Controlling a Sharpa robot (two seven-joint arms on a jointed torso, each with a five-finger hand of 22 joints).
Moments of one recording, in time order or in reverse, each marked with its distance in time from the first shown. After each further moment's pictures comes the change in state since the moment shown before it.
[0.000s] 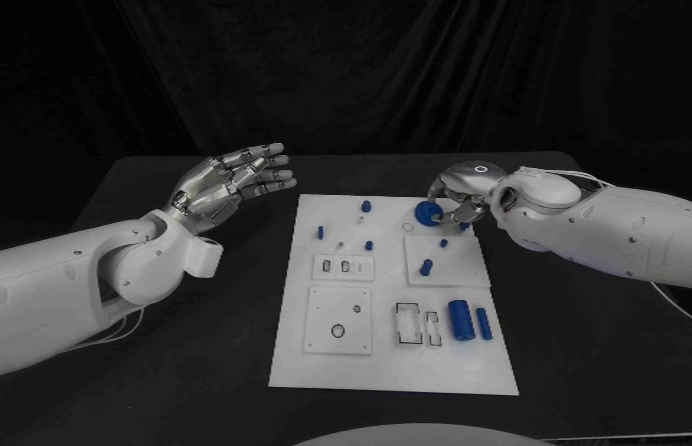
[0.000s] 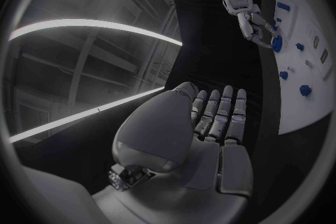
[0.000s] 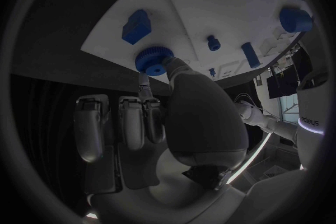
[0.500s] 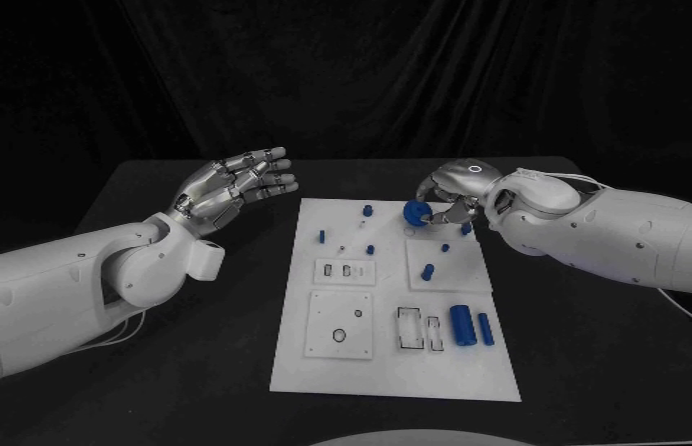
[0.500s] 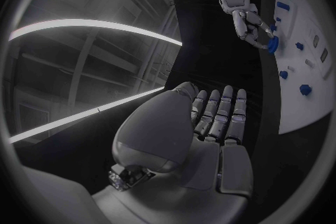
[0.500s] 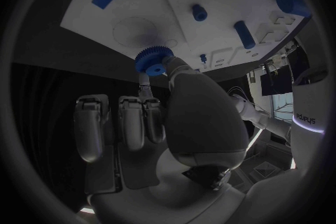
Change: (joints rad) left arm 0.000 0.000 0.000 -0.003 0.000 0.000 -0.001; left_hand 0.000 0.000 0.000 0.000 0.000 0.000 0.000 0.000 0.000 0.000 0.000 0.000 0.000 0.000 0.000 0.000 0.000 0.000 0.000 0.000 0.000 0.000; right arm 0.027 0.002 0.000 0.082 -0.001 -0.045 0.002; right_hand 0.000 0.000 -0.001 -0.001 0.000 0.004 -0.004 -0.001 0.006 0.000 0.000 0.000 0.000 0.000 0.000 0.000 0.000 0.000 0.000 0.000 0.000 0.000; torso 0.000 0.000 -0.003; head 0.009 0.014
